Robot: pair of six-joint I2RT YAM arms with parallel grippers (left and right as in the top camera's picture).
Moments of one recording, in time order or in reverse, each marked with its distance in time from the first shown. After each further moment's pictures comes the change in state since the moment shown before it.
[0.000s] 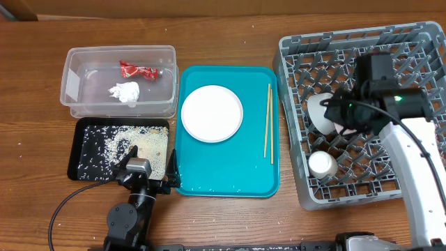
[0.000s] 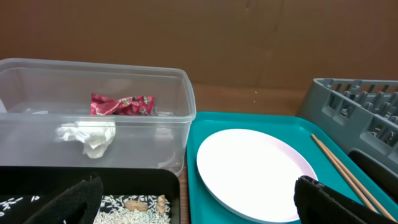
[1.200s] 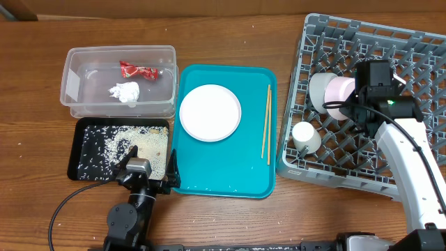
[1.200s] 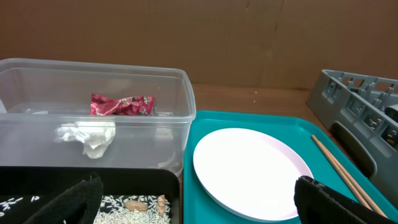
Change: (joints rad) left arm 0.000 0.000 0.000 0.000 0.000 0.000; right arm -0.050 0.019 -0.112 0.217 0.359 0.115
